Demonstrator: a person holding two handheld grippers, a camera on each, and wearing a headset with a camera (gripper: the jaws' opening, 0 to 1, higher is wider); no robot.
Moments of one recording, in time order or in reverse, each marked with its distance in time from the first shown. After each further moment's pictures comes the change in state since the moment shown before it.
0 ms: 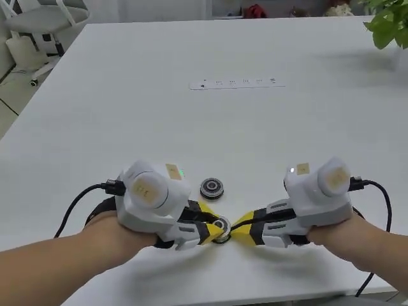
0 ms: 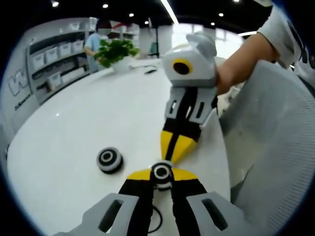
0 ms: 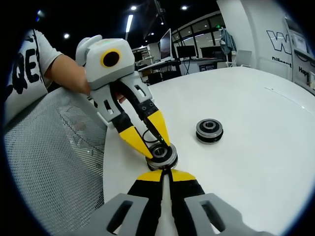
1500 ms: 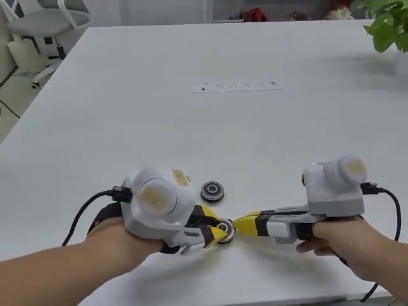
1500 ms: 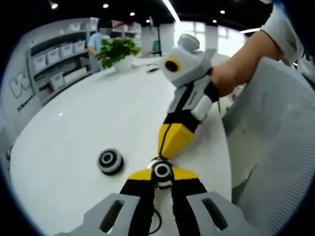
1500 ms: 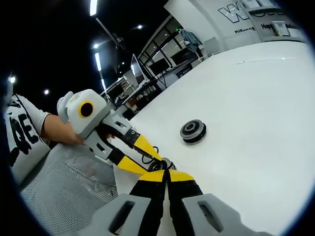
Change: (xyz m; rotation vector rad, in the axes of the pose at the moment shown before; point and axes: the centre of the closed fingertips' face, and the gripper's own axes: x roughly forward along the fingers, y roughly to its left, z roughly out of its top) left arm 0.003 -0.001 0.002 0.015 0.016 0.036; right arm -0.016 0.007 0.019 0.398 -0.181 0.004
